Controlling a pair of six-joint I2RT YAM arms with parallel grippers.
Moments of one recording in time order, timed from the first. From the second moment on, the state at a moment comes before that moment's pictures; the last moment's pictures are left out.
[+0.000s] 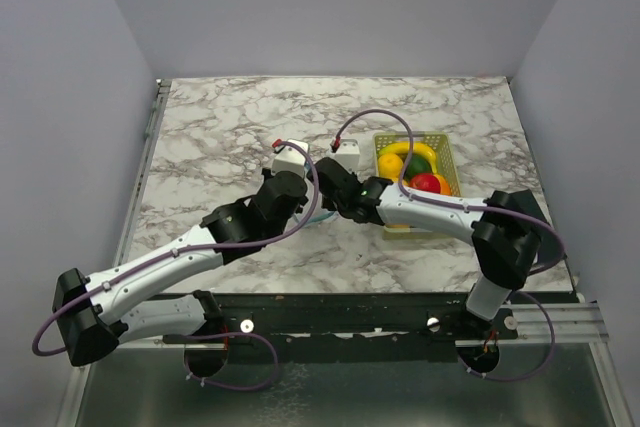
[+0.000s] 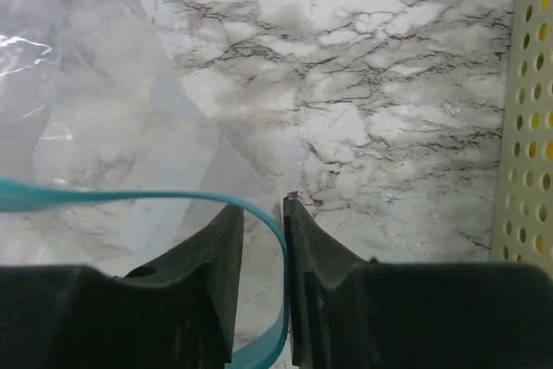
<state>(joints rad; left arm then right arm) -0.98 1.06 0.91 -0.37 -0.70 -0.29 0.98 1.73 1.21 -0.37 0.56 0.77</state>
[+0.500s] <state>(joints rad) -0.98 1.09 0.91 -0.37 -0.70 -0.29 0.98 1.54 1.22 -0.35 0.48 0.70</state>
